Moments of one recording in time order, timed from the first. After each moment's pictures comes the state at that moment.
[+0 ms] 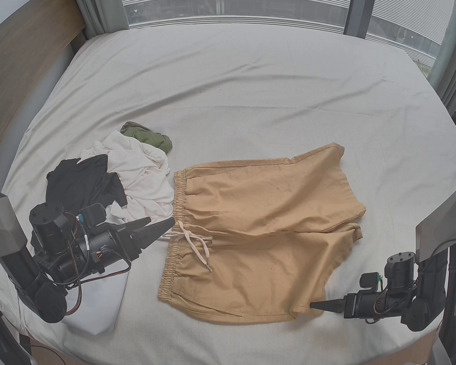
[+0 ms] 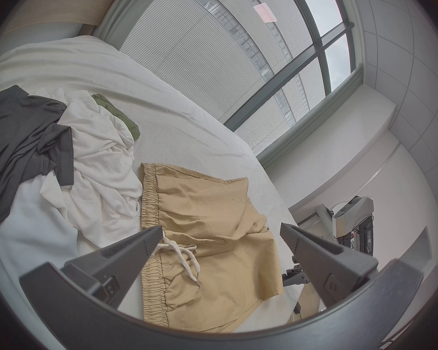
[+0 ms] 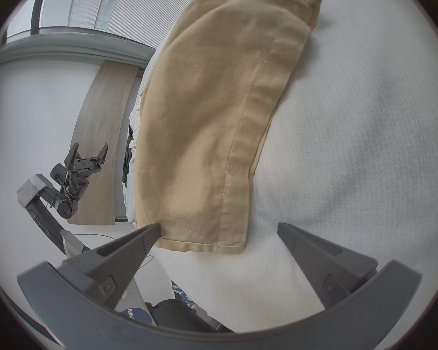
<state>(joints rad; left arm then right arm) -0.25 1.94 -0.30 -1.55 -0.52 -0.47 0.25 2.32 -0.06 -1.54 0.61 0.52</state>
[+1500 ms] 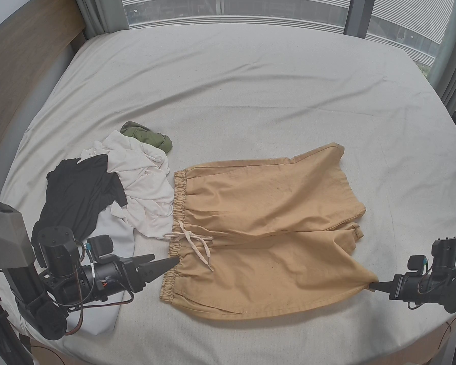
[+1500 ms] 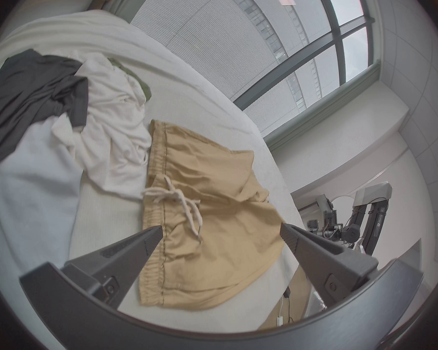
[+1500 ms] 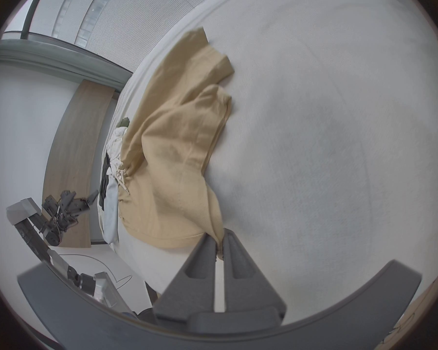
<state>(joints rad) -0.28 2.00 -0.14 -1.55 -0.51 -0.47 -0.14 1.93 -0.02 -1.13 0.61 0.25</state>
